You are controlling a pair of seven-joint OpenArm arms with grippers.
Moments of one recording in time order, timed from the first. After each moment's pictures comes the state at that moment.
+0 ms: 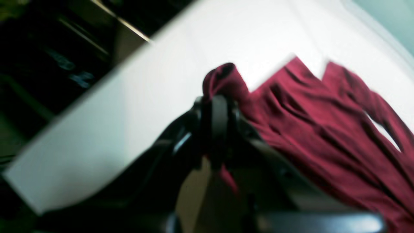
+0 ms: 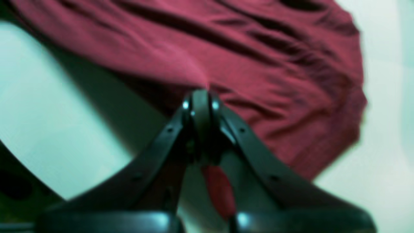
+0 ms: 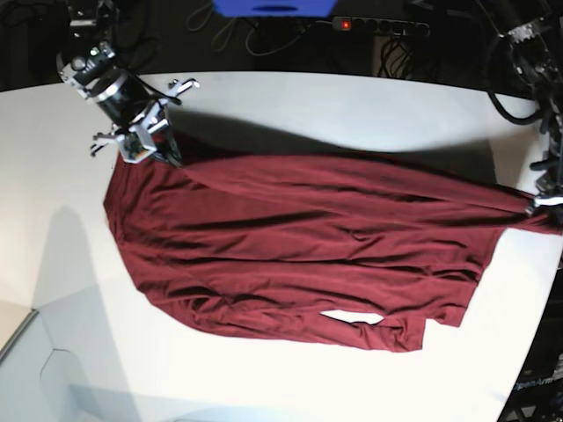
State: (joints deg) left arm 8.6 -17.4 -37.4 99.1 -31.3 2.6 35.8; right arm -27.1 5.9 14.3 107.2 -0.5 39.6 -12.8
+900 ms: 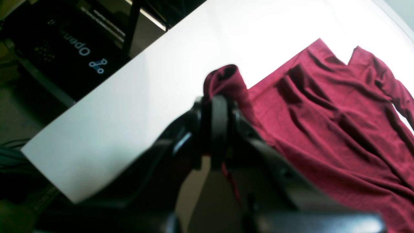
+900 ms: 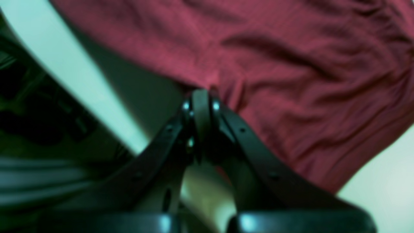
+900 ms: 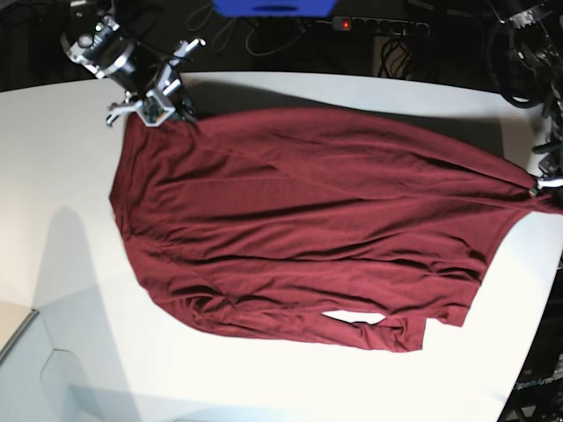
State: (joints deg) left arm 12.1 -17.0 -38.4 99.0 -31.7 2.4 36.2; right arm -31.6 11.3 7.2 107.1 -0.7 39.7 -13.2
